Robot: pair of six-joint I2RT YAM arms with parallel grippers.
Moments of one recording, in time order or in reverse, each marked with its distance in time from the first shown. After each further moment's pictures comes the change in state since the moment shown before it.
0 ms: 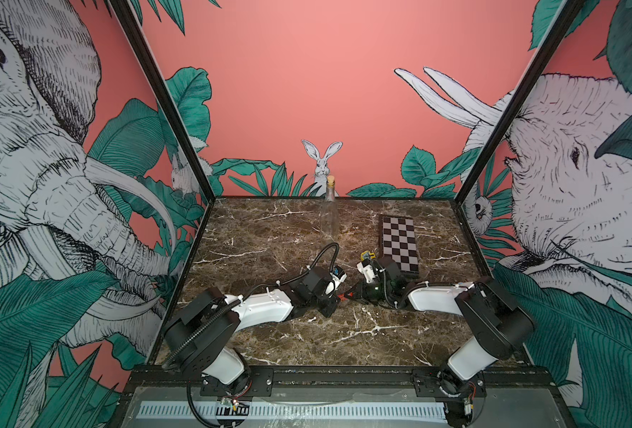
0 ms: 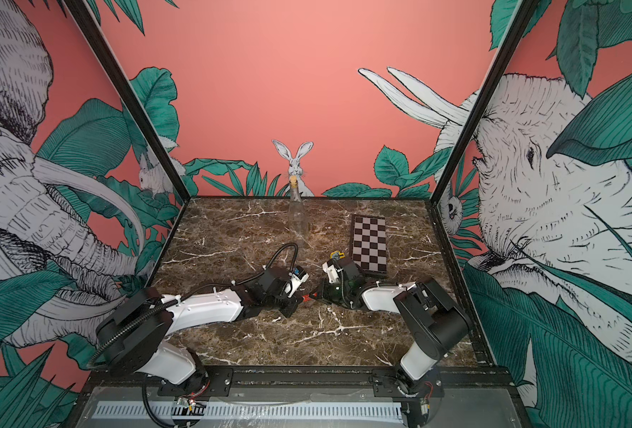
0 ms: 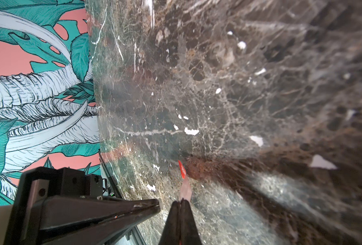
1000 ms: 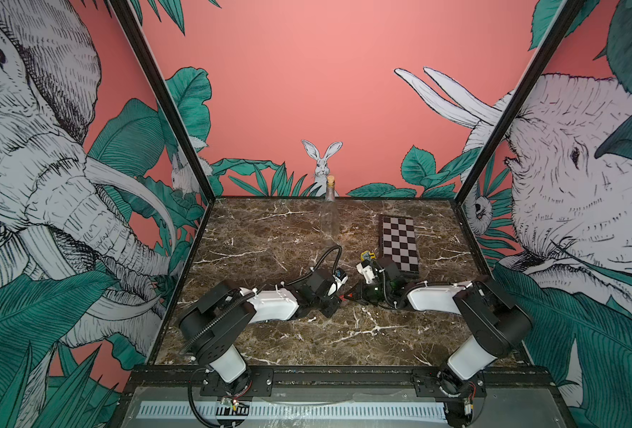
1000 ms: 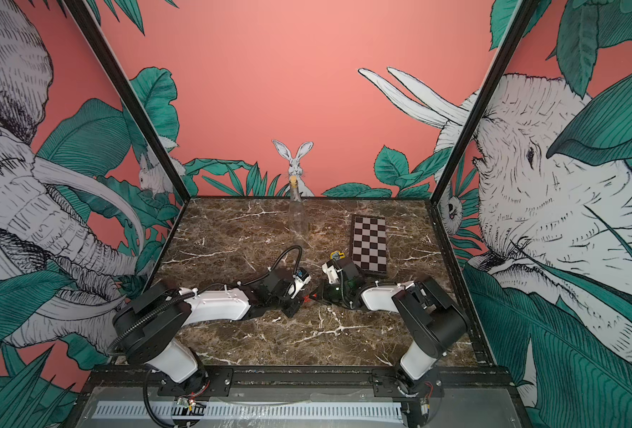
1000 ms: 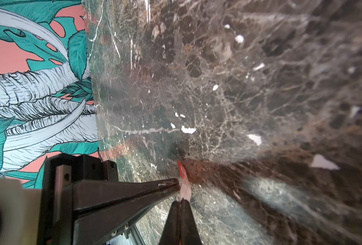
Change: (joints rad) left arm 0.000 0.097 0.000 0.073 -0.037 0.039; right arm 0.000 0.012 0.000 0.000 -0.007 -0.004
